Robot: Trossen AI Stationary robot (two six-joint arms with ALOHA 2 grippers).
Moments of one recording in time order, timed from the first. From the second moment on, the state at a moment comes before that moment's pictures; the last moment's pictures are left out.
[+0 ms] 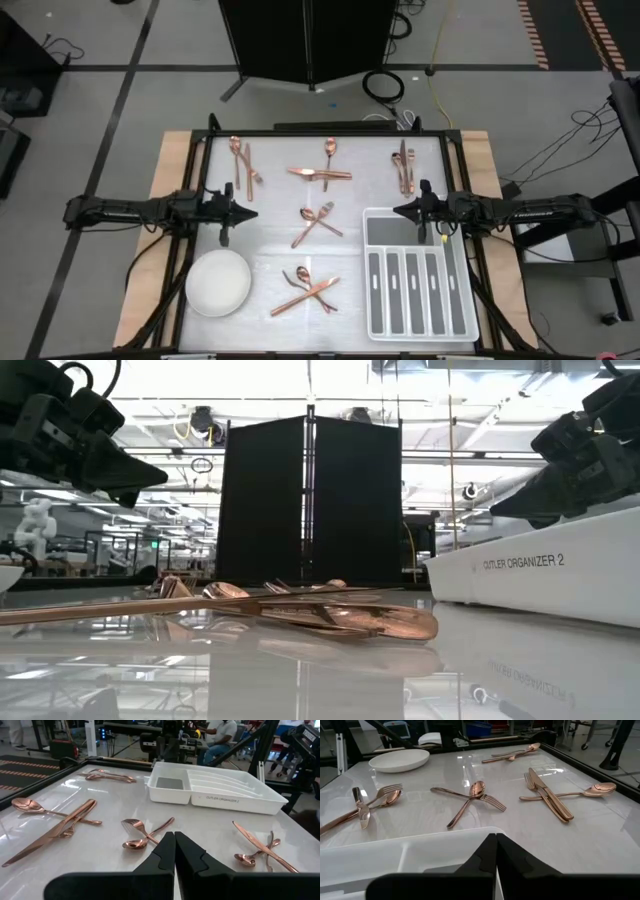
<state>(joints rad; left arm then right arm) 0.01 0.22 0.00 0.06 0.01 -0.10 -0.02 0.32 0.01 0.03 0.13 0.12</state>
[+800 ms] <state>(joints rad) 0.03 0.22 0.00 0.10 -0.63 -0.09 -0.03 0.32 0.01 0.22 0.13 0.38</state>
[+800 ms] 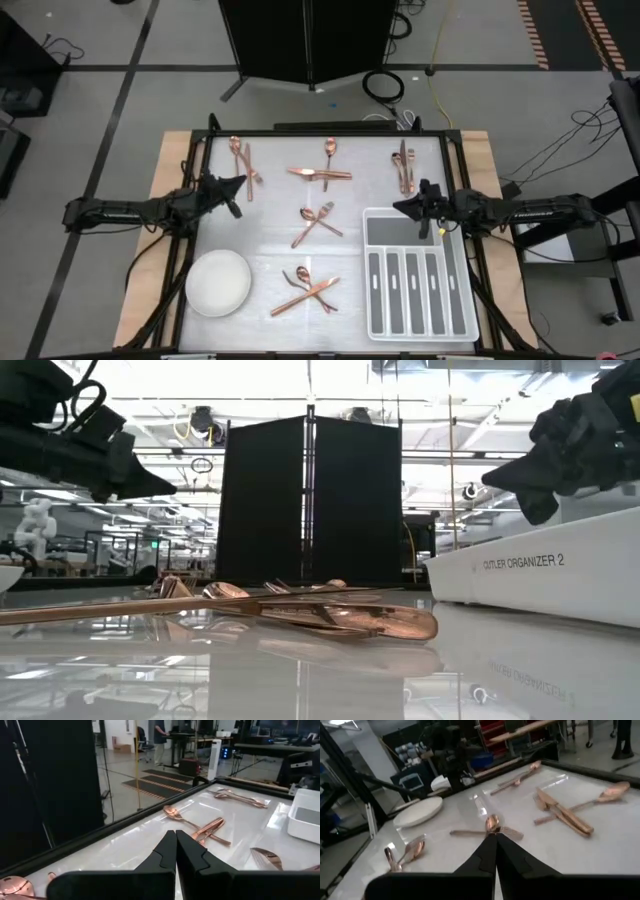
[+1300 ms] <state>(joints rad) 0.04 0.22 0.00 0.22 -0.48 -0.32 -0.03 0.48 0.22 0.15 0.34 0.34</state>
